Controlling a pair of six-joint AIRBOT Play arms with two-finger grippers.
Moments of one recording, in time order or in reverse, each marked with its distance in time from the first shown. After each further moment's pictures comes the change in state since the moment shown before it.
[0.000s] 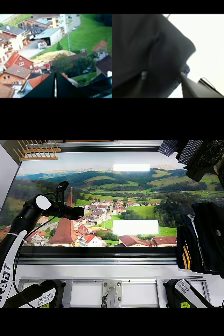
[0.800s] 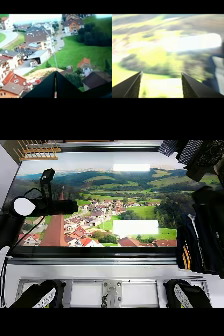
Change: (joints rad) left arm 0.000 0.228 0.000 -0.001 0.038 -0.002; right arm 0.728 0.253 -0.106 0.553 -0.366 -0.095
